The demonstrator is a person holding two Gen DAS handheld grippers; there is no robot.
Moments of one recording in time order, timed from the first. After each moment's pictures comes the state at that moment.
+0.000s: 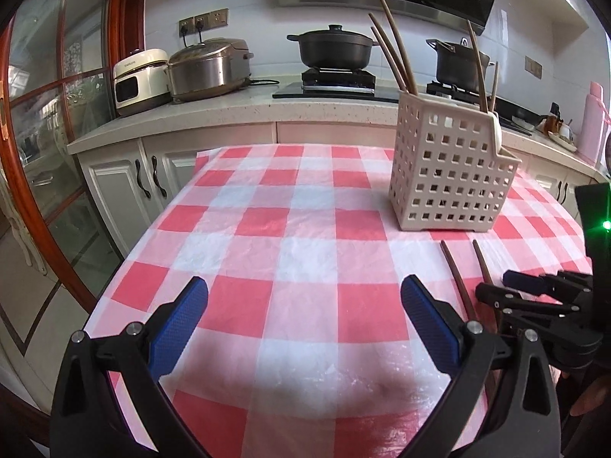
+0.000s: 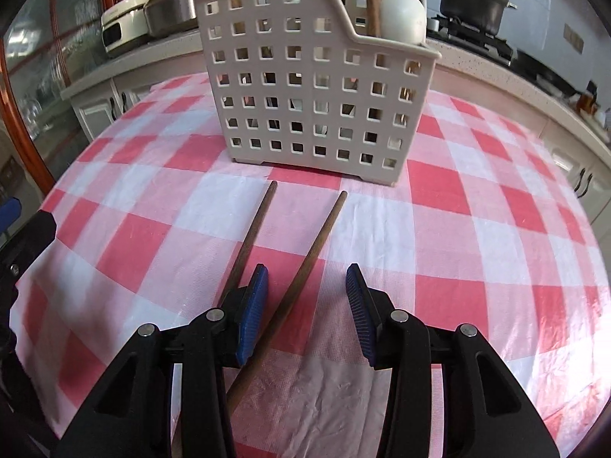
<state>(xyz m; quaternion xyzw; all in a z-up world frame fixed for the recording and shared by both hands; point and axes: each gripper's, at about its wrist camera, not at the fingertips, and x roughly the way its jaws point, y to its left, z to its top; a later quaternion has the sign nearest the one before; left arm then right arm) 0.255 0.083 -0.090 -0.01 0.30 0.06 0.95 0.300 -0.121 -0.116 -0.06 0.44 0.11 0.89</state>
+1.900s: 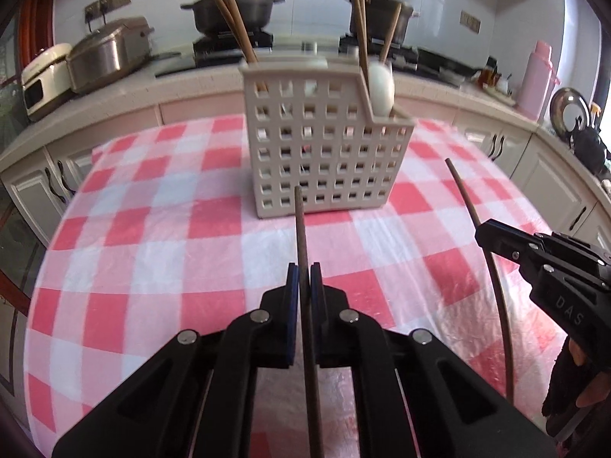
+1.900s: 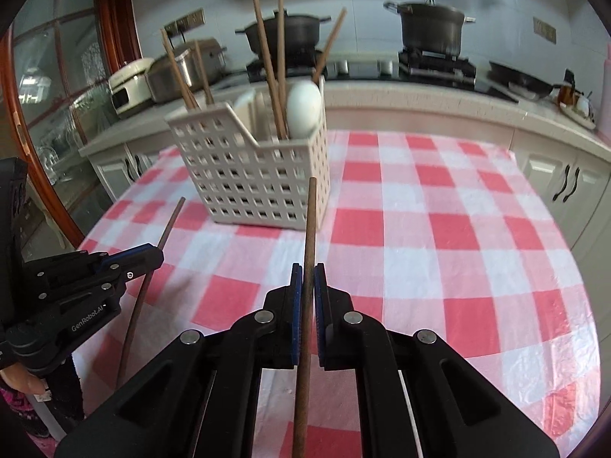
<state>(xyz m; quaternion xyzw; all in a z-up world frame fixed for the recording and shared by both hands) 0.295 -0.007 -0.078 0.00 0.38 -0.09 0.92 0.267 -0.210 -0.051 0.01 0.36 0.14 0.92</state>
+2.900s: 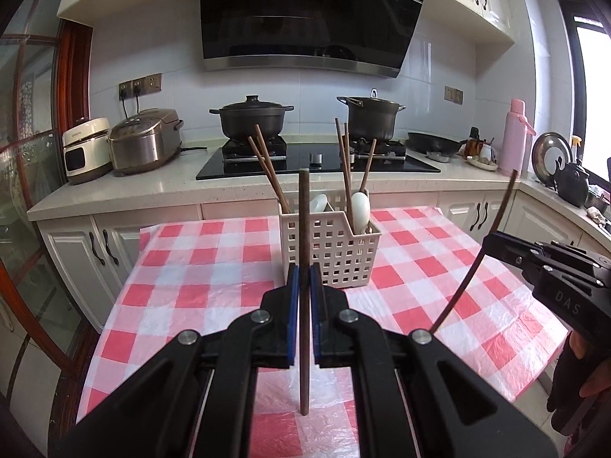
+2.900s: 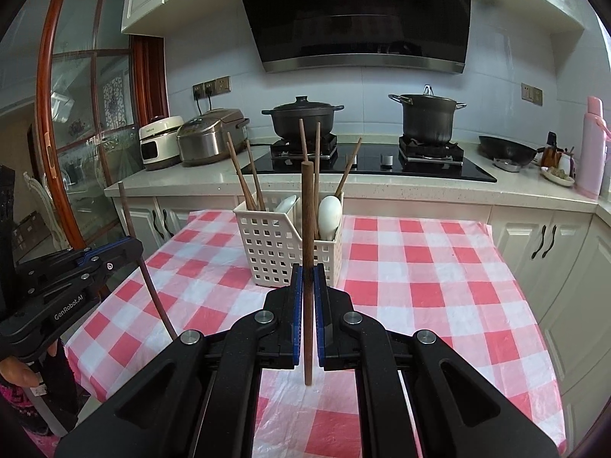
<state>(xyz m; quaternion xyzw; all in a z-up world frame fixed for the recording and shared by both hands) 0.184 0.010 0.030 0.01 0.22 -0.07 0.97 0.183 -0.213 0.039 0.00 0.23 0.15 0.96</state>
